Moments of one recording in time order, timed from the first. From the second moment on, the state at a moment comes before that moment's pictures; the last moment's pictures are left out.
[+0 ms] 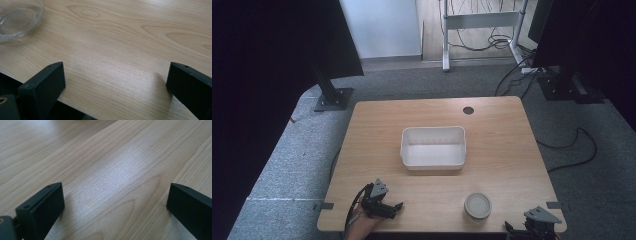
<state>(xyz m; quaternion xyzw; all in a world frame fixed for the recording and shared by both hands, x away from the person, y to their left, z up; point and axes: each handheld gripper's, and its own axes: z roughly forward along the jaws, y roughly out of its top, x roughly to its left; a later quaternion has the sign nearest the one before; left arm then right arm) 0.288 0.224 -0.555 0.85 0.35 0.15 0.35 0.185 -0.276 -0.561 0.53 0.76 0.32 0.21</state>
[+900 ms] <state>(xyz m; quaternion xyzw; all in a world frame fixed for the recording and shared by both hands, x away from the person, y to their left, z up) 0.288 0.224 -0.555 0.85 0.36 0.15 0.35 0.184 -0.275 -0.561 0.54 0.75 0.32 0.22</state>
